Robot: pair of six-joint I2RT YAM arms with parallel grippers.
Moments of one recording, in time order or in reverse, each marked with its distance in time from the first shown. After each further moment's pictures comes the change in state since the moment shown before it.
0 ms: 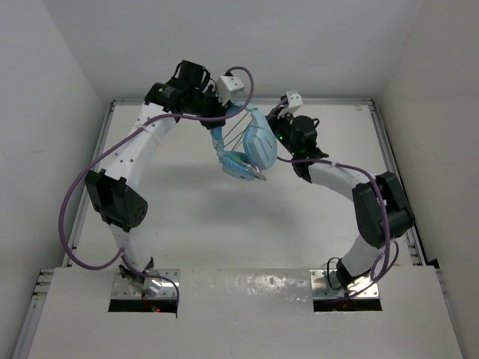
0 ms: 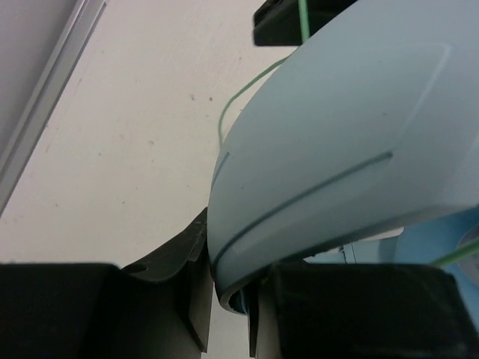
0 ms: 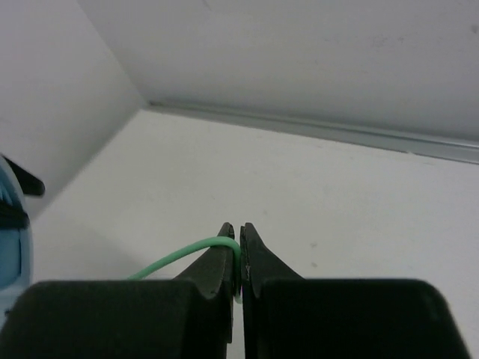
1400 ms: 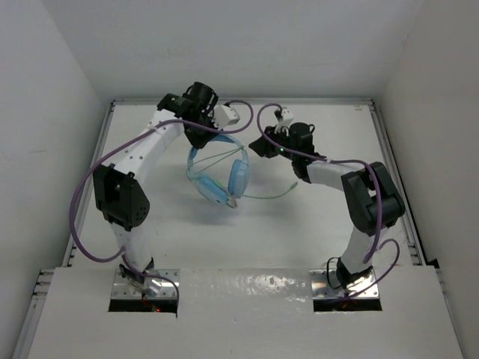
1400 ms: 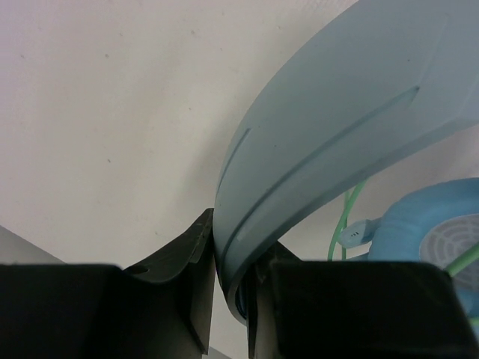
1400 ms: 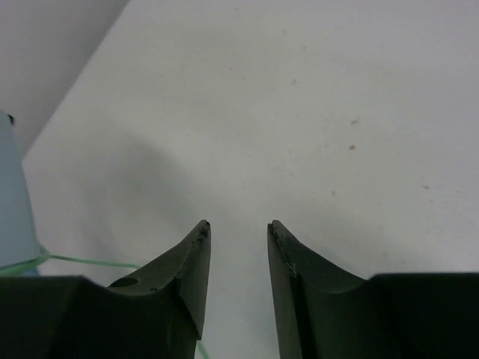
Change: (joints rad) left arm -0.040 0.011 -0.173 -0.122 -0.354 0.102; right arm -0.053 0.098 -0.024 -0.181 -0.297 0.024
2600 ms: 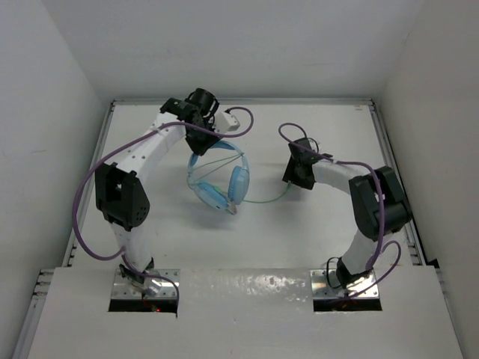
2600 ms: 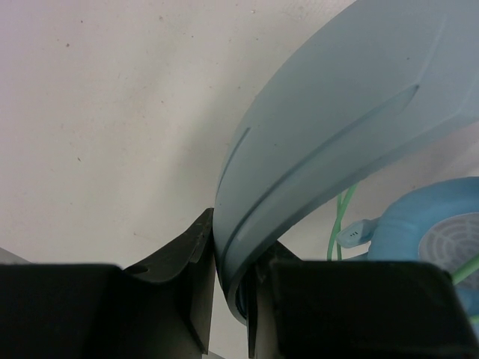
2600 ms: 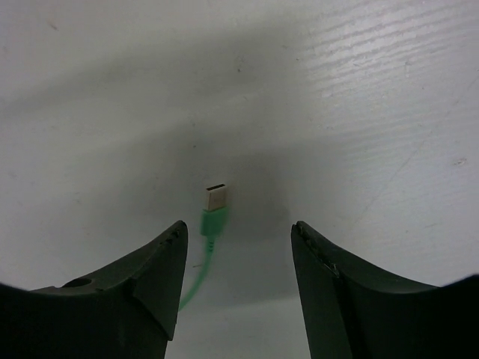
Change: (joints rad) left arm -0.004 0.000 -0.076 0.003 0.017 -0.014; right arm -0.019 -0.080 -0.011 -0.882 0.631 0.274
